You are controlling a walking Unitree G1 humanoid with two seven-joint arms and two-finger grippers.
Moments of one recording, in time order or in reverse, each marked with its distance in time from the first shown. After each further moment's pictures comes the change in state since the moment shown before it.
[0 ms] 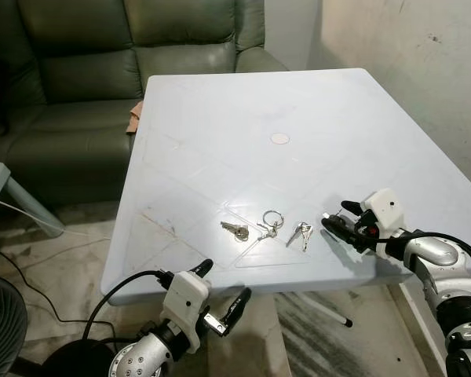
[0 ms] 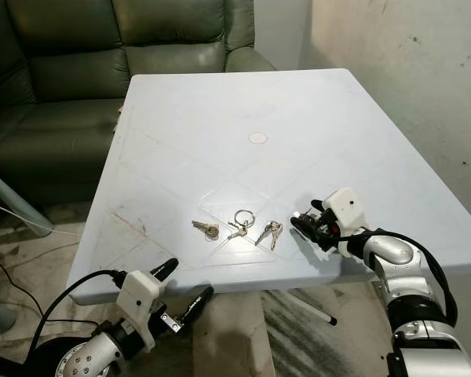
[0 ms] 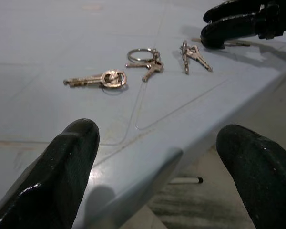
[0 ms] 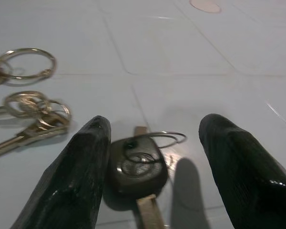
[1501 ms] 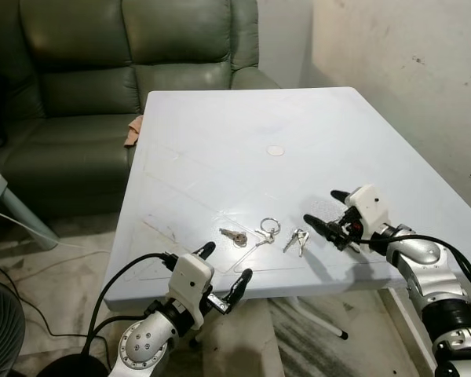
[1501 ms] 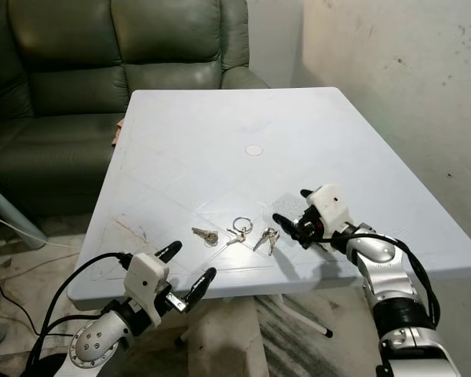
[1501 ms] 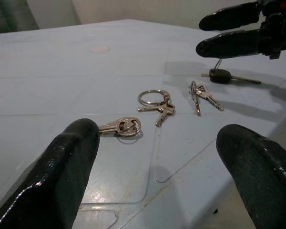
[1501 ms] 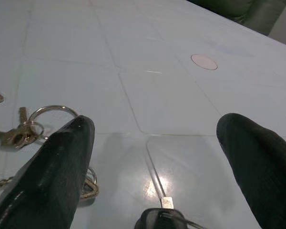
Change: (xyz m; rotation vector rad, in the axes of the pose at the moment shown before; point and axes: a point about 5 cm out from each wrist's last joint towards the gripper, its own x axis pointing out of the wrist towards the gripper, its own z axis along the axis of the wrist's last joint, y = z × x) left arm 0.025 0.014 0.006 0.037 -0.070 0.000; right arm 0.016 0.018 0.015 -0.043 -0.066 0.005
